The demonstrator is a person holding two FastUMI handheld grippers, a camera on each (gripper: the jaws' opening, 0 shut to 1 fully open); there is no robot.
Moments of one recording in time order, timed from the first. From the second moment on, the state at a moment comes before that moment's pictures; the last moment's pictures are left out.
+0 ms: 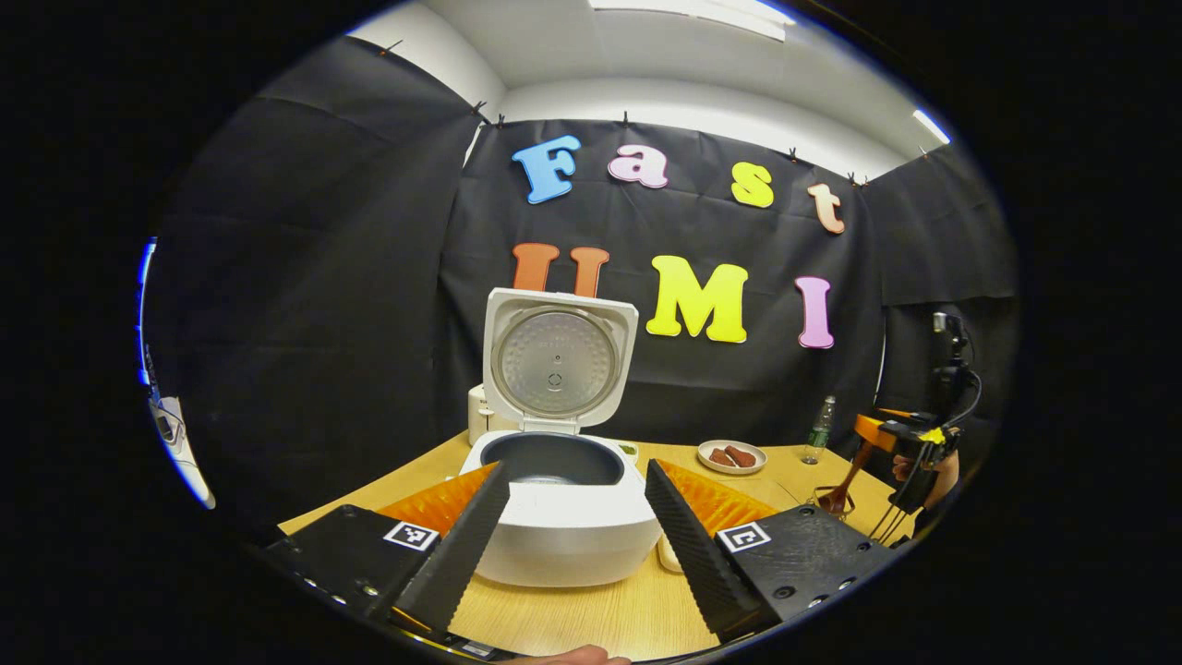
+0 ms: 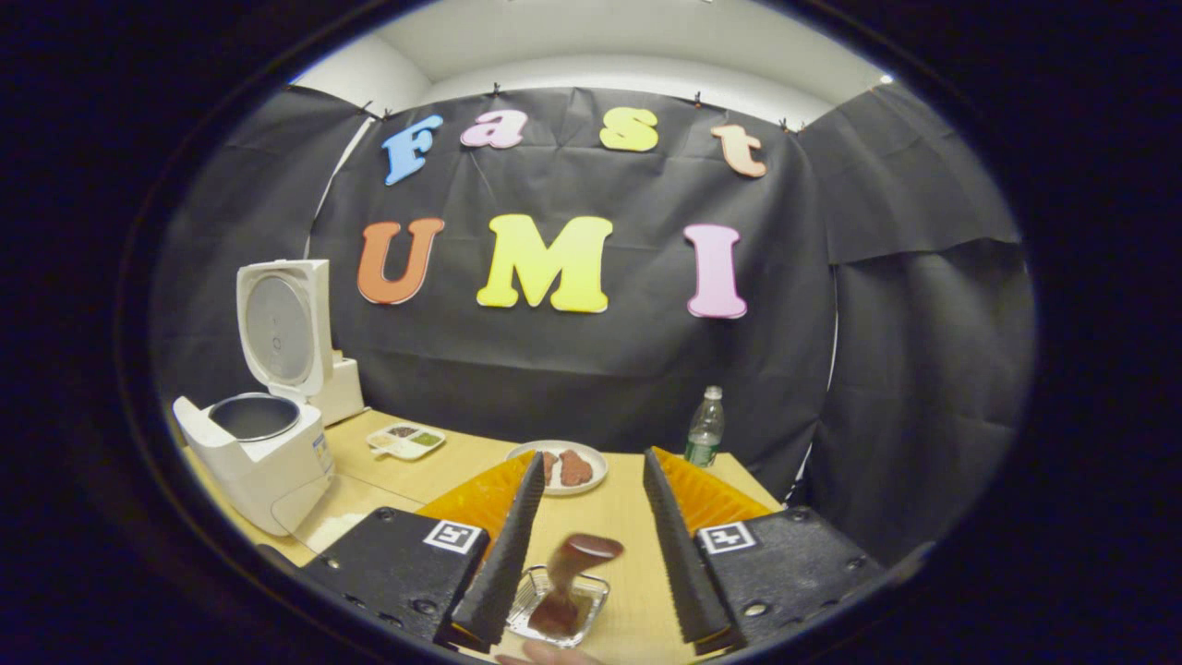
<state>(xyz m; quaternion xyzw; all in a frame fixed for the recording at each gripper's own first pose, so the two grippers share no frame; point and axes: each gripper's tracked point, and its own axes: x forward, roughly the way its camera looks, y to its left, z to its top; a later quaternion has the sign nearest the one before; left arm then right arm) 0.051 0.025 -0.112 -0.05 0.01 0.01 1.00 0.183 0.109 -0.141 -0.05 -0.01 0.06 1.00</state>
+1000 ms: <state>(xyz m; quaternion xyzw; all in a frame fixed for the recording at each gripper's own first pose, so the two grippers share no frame) 0.227 0.056 0.026 -0.02 -0.05 -0.01 1.00 0.057 0.123 -0.080 -0.04 -0.03 0.08 1.00</state>
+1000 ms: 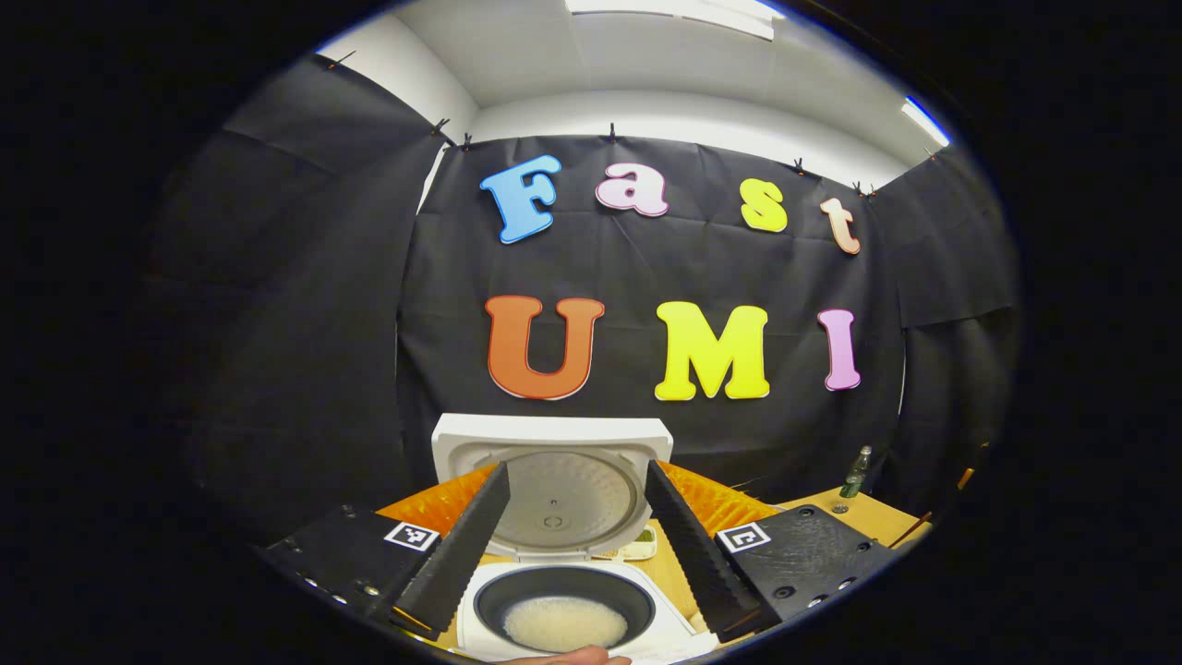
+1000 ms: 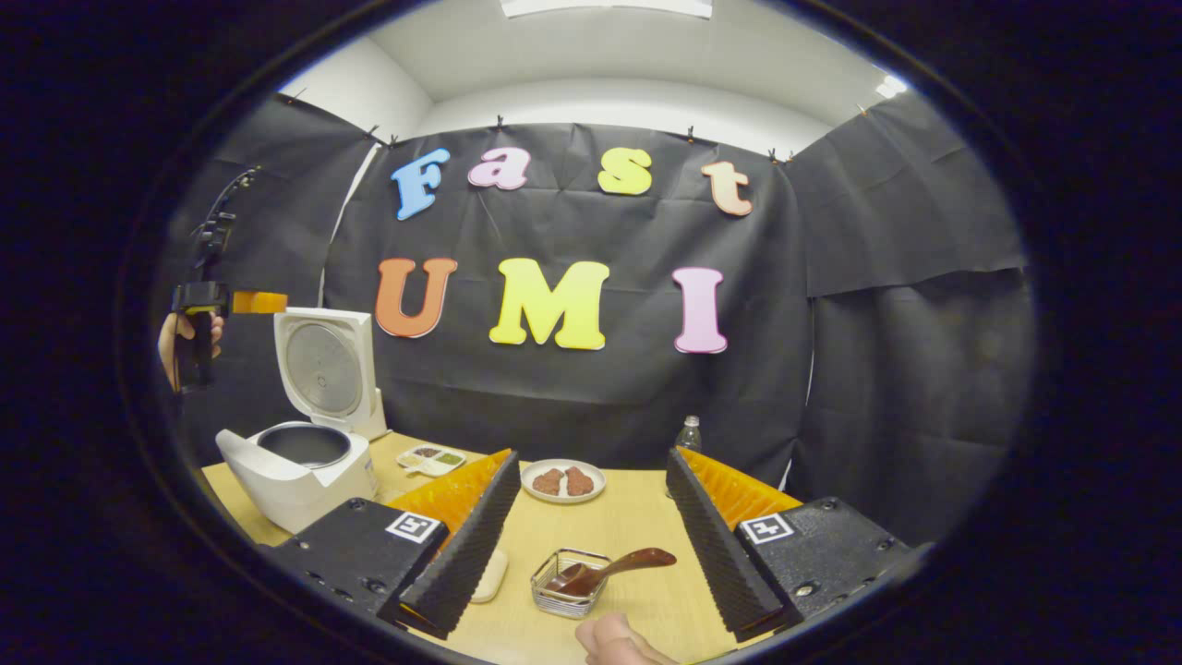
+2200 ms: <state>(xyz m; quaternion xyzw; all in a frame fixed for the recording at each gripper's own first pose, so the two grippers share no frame) 0.349 0.085 0.013 0.01 0.04 0.05 1.00 -0.009 0.118 -0.099 0.04 -0.02 0.12 0.99</state>
